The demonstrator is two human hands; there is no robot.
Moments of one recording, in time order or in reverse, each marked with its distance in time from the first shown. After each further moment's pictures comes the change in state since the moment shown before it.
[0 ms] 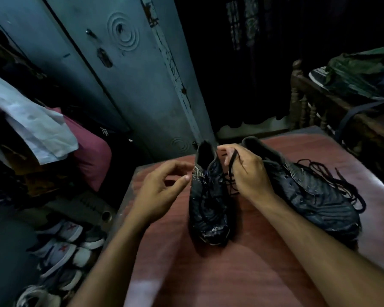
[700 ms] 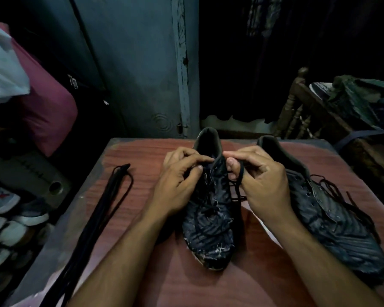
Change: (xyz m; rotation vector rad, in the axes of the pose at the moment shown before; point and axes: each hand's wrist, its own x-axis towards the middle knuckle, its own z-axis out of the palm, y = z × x) left_hand 0.034 -0.070 0.073 -0.094 0.146 -0.010; right_hand -0.003 0.013 0.008 0.067 -0.095 0.024
